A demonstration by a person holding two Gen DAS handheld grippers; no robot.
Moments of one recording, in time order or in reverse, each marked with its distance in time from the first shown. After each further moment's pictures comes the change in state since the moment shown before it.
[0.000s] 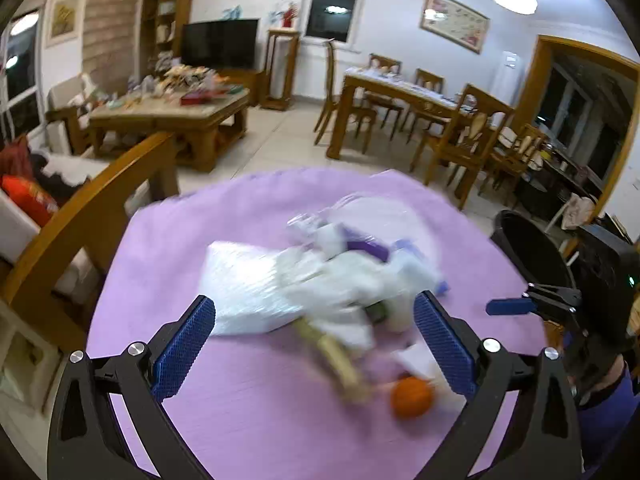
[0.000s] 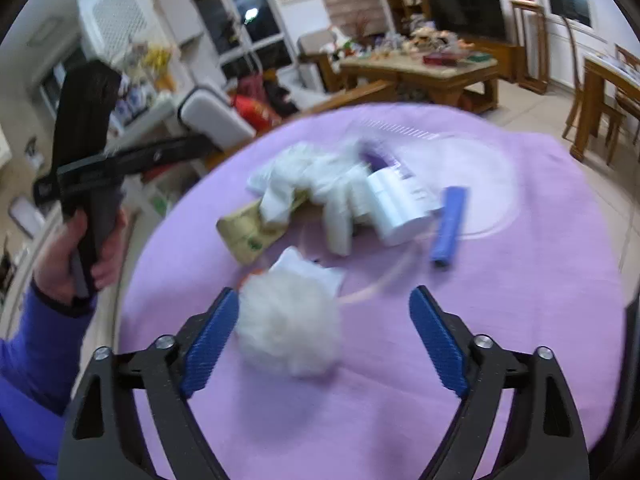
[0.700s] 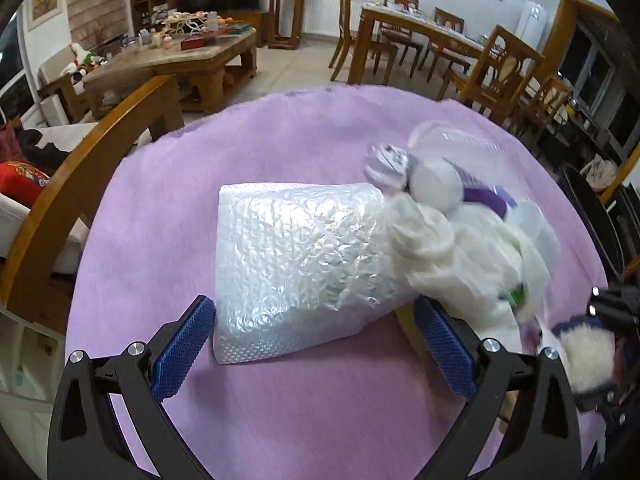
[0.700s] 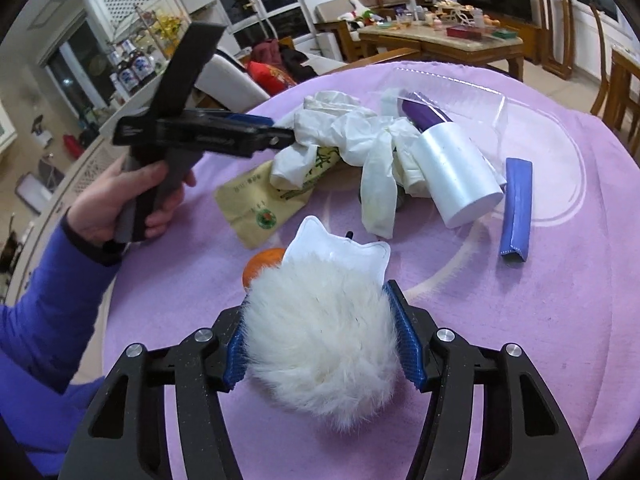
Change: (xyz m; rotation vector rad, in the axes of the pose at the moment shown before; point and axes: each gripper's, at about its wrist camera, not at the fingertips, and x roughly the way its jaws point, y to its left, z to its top) left arm 0.089 0.052 -0.015 0.033 0.220 0.050; right arm 0.024 -0.008 -0.009 -0.002 0.076 0.068
